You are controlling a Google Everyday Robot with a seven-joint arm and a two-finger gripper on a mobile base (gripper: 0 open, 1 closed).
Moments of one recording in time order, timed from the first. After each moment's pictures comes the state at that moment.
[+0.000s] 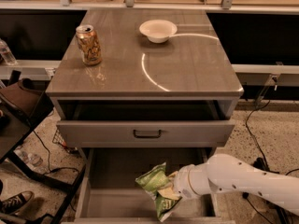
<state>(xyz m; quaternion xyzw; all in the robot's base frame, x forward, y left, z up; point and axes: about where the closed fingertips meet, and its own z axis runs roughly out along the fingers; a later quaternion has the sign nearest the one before) 0.413 -0.057 0.535 -0.46 0.82 0.24 0.25</state>
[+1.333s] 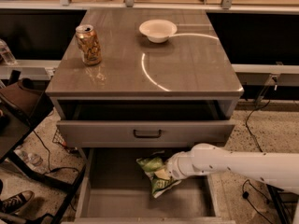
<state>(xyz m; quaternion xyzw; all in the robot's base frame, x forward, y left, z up) 0.513 -0.053 0.454 -0.41 0.85 0.22 0.25</state>
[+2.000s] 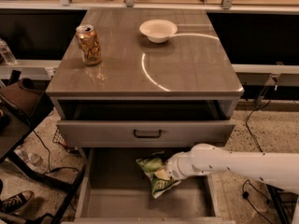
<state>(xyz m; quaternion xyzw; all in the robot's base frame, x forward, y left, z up) 0.513 -0.052 0.451 -0.41 0.85 0.22 0.25</state>
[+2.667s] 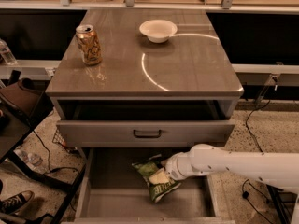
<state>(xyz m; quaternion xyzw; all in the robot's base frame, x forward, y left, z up) 0.512 -0.050 0.450 -0.41 0.85 0.22 0.25</state>
